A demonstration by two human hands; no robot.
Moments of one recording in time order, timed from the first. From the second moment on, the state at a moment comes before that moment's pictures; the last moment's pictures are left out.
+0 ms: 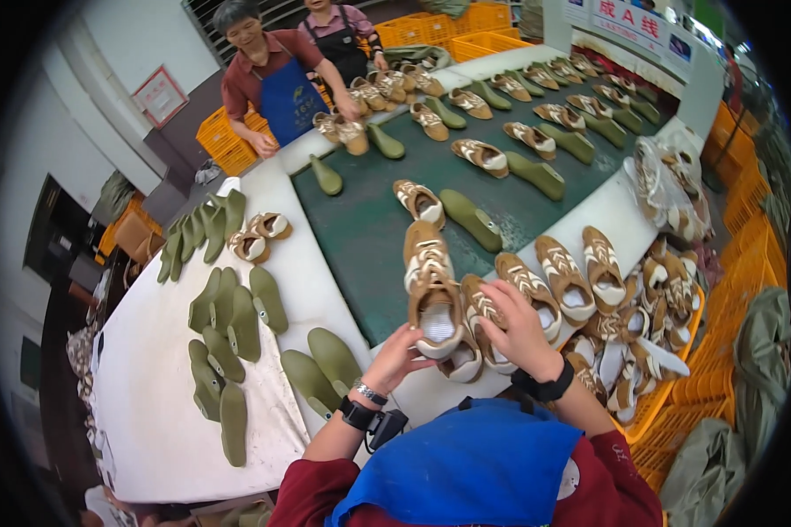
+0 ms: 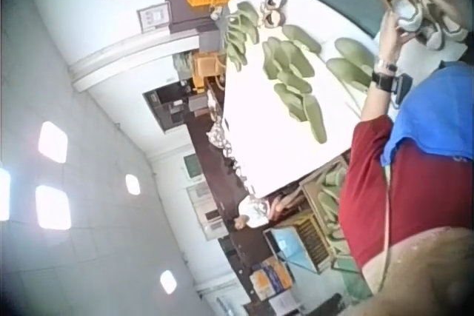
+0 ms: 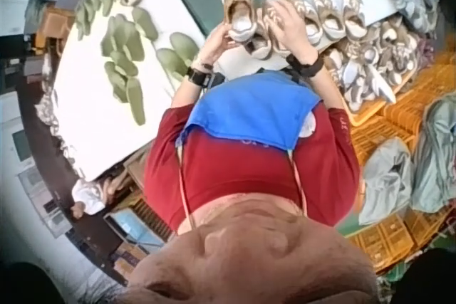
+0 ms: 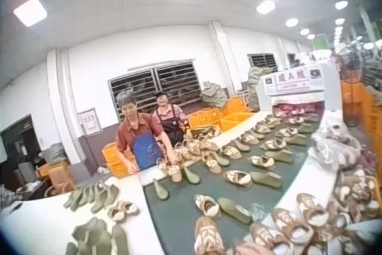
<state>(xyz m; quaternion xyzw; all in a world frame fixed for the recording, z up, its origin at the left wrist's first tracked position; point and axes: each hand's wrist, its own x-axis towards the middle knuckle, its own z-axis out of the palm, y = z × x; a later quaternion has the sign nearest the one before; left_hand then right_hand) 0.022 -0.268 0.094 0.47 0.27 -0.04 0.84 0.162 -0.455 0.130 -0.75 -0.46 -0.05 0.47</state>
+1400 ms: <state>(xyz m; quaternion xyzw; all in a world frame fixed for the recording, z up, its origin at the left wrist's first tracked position) -0.046 -0.023 0.077 0.63 0.45 0.18 0.60 0.206 -0.553 0.104 -0.88 -0.26 -0.04 0.40</state>
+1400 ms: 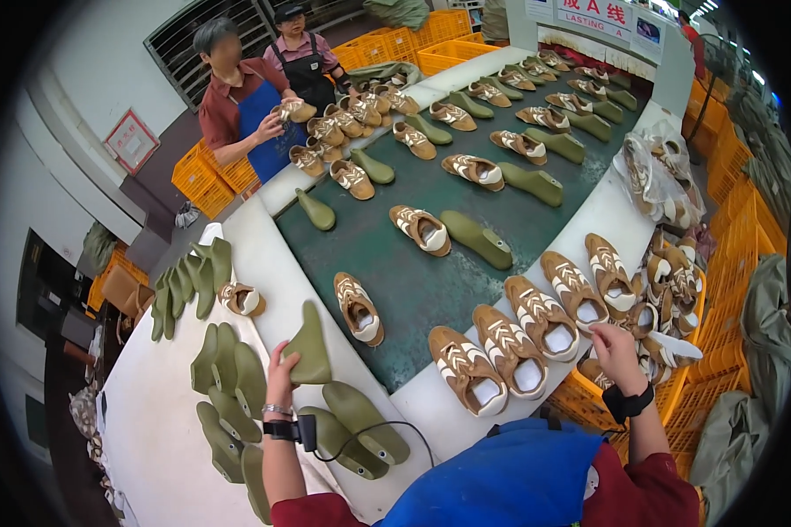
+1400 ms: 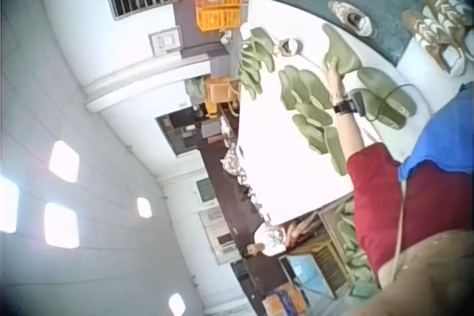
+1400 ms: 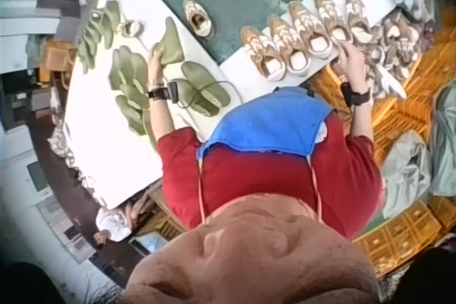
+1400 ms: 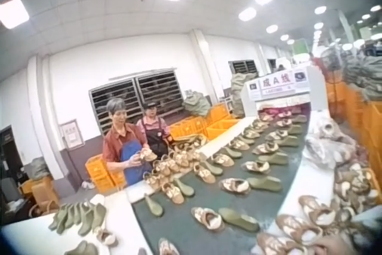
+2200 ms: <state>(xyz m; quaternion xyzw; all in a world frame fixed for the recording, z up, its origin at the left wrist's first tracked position) 0.117 -0.061 -0.017 0.90 0.38 -0.24 0.03 0.204 -0.621 0.072 -0.92 -0.13 -0.04 0.37</state>
